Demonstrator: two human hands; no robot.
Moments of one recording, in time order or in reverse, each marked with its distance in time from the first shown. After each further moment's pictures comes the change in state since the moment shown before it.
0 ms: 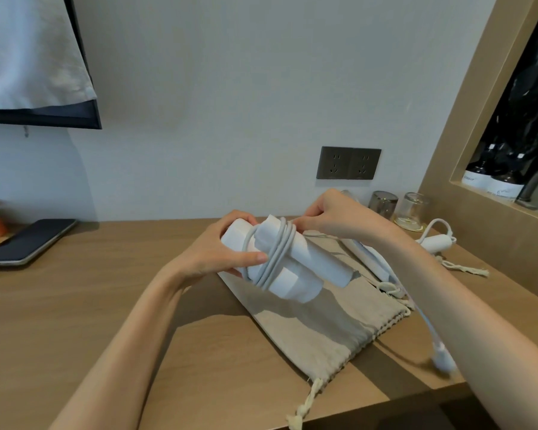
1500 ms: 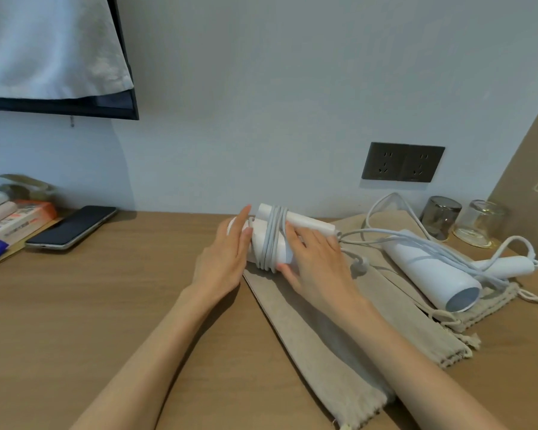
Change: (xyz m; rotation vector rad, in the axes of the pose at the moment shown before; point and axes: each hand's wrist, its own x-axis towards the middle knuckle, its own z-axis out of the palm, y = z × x) left_hand 0.016 -0.063 -0.007 0.719 0.457 -0.041; right_hand 0.046 0.030 0.130 -0.493 0.451 -0.460
